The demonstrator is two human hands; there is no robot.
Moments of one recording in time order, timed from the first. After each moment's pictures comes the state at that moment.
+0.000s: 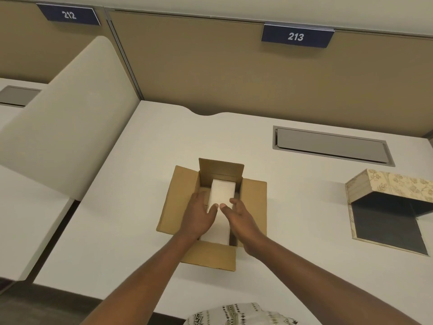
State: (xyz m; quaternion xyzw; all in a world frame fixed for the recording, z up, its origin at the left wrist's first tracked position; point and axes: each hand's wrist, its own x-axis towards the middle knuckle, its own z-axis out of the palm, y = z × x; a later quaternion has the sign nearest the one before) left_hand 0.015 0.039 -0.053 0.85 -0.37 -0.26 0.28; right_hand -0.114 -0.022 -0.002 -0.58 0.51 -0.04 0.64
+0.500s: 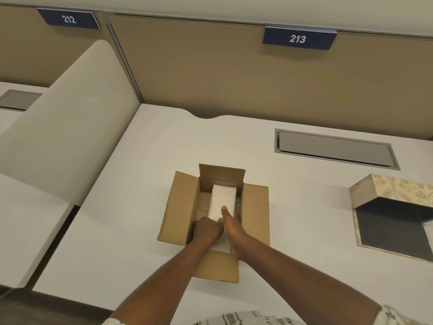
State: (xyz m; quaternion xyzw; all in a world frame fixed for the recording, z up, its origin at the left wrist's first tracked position) left_hand 0.000 0.014 -0.099 0.87 -0.15 -0.45 0.13; right_hand -0.072 -0.024 -0.054 -0.41 0.61 0.03 0.67
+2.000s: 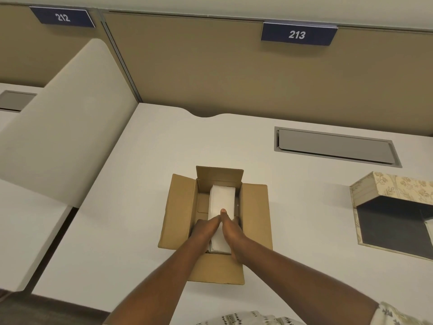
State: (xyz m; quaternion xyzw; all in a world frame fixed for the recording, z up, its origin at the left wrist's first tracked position) left_hand 0.007 0.019 -0.109 0.78 0.00 -0.55 0.30; right_hand -0.074 -0.023 -0.048 -0.42 0.63 0.04 0.65
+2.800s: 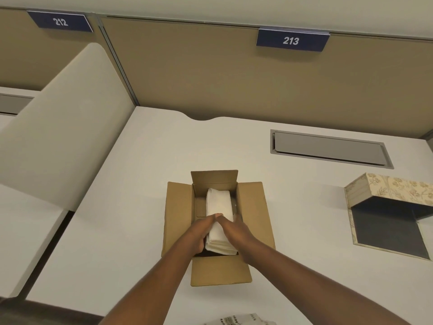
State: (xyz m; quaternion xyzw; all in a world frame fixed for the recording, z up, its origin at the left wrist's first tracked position) left_hand 0.006 0.020 -0.046 0.69 0.03 -0.62 0.36; right_hand -0.098 -0.031 -0.016 -0.52 0.60 0.05 0.61
